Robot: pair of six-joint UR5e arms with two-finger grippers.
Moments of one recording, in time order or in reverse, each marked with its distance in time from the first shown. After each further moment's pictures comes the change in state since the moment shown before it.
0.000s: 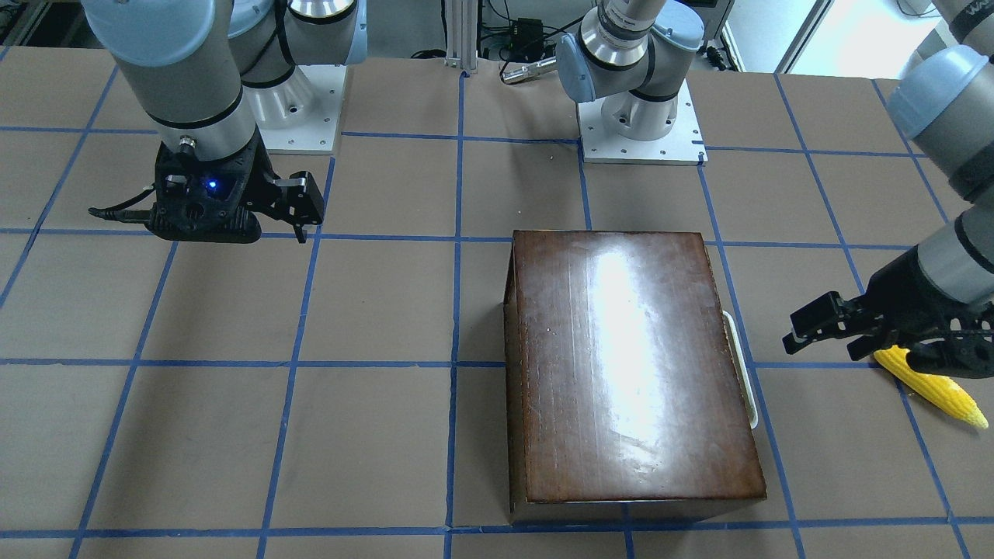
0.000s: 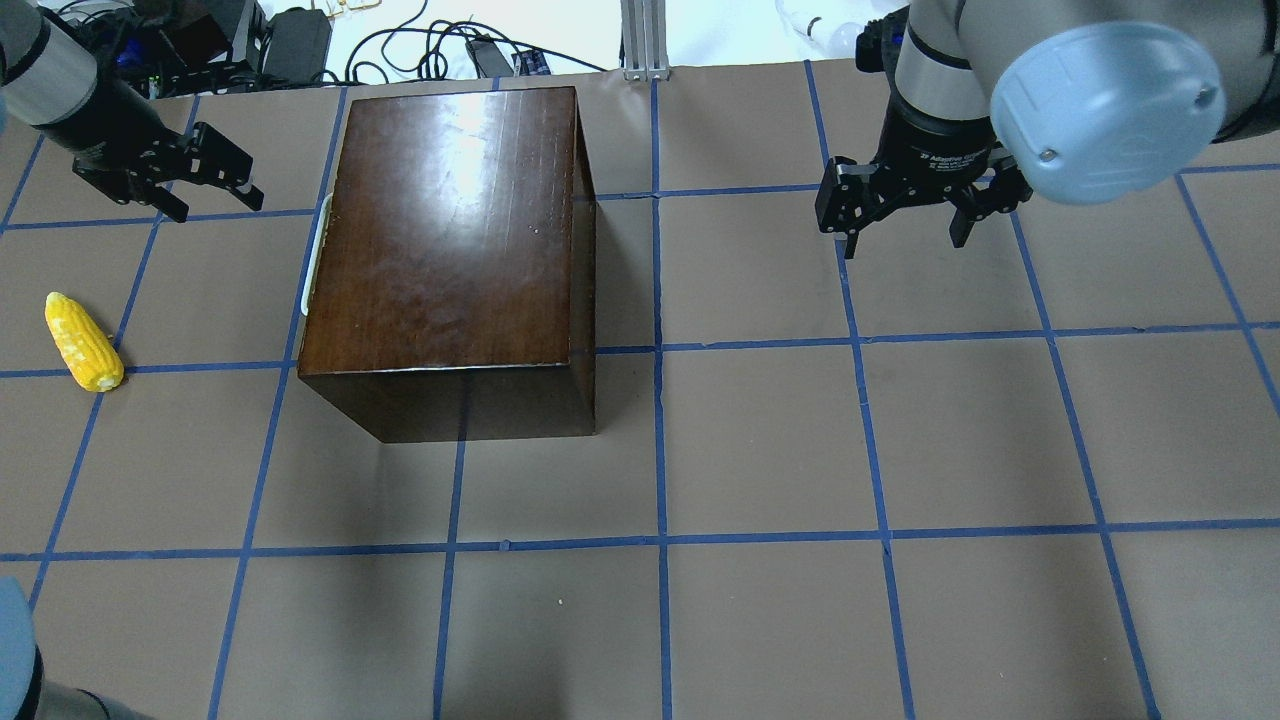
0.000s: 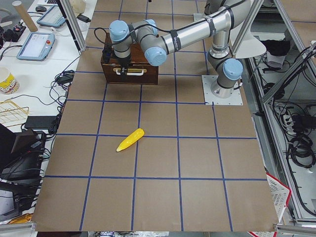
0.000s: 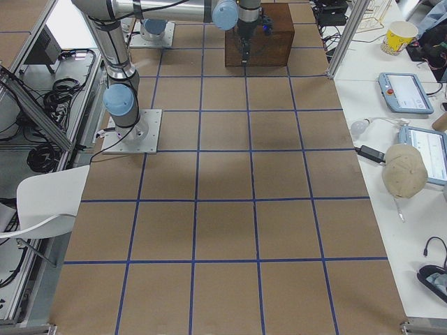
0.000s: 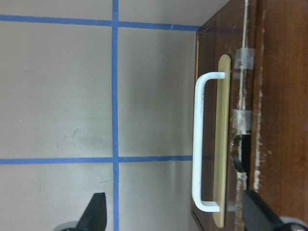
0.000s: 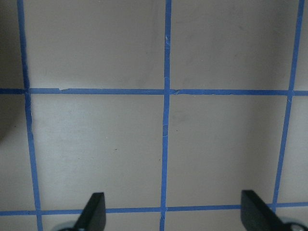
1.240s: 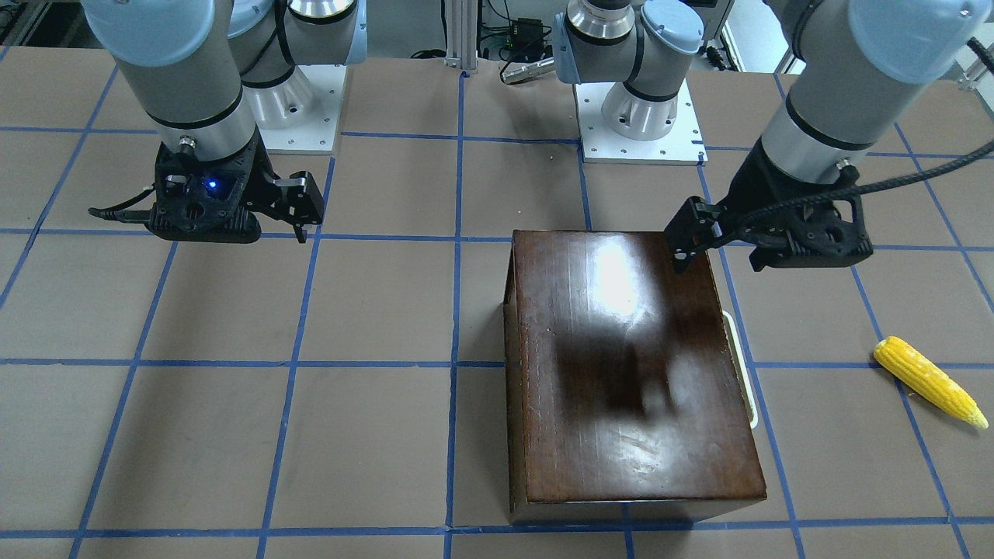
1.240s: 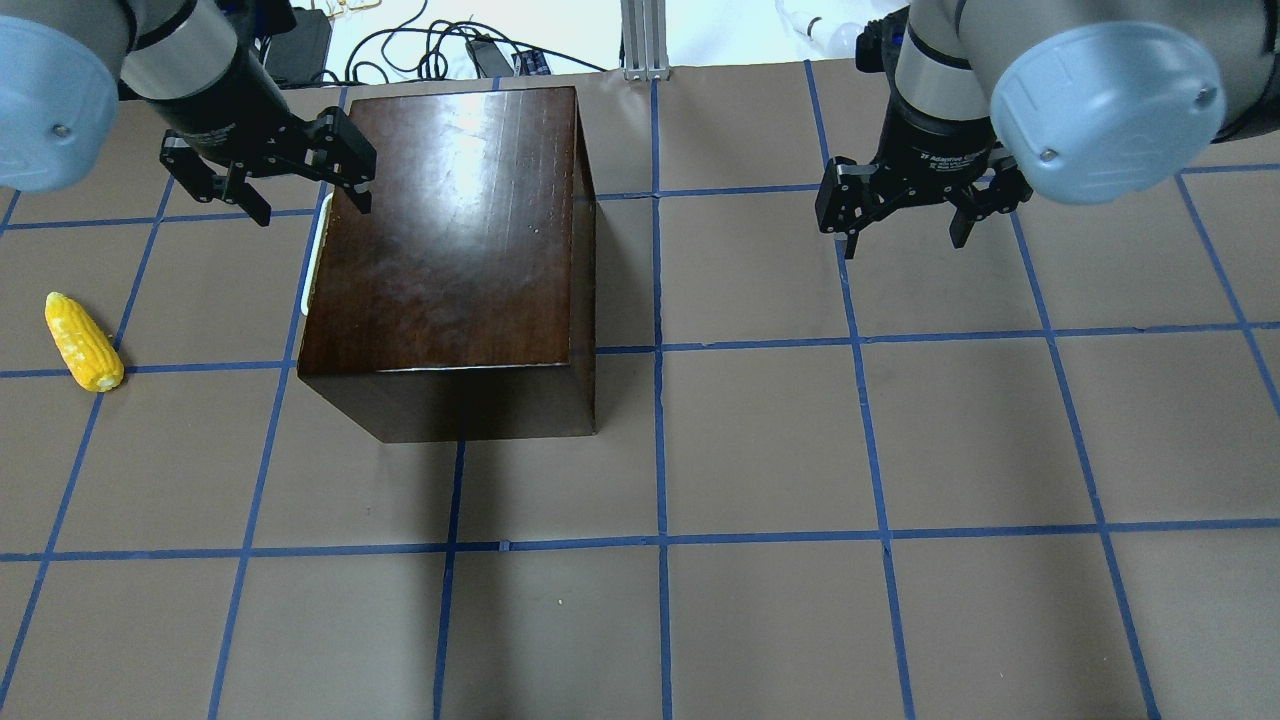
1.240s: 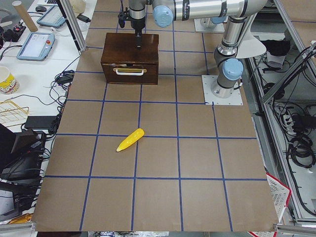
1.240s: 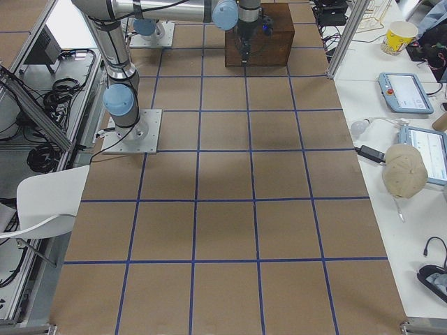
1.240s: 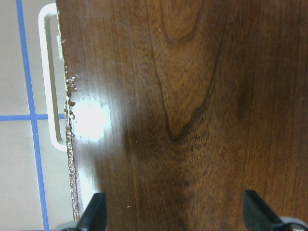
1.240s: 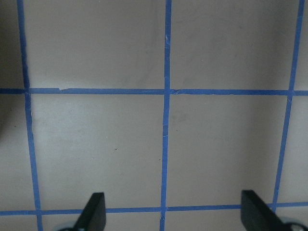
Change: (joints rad) left arm -0.255 0.196 -0.022 -0.108 0.151 -0.373; right arm 0.000 0.000 0.000 0.000 0.000 0.000
